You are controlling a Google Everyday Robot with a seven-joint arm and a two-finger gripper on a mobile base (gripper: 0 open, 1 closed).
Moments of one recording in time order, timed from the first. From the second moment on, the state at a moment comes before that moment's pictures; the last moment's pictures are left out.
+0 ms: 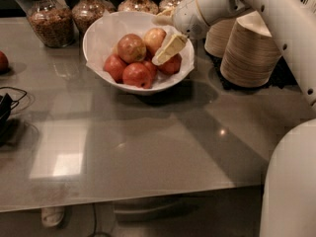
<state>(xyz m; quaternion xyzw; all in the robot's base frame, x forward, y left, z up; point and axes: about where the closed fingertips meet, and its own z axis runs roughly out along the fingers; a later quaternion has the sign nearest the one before) 0.689 -0.015 0.935 -0.69 0.58 0.18 0.41</state>
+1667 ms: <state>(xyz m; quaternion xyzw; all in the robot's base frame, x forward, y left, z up) 0.695 -0.009 0.922 -0.69 0.57 0.20 0.40</state>
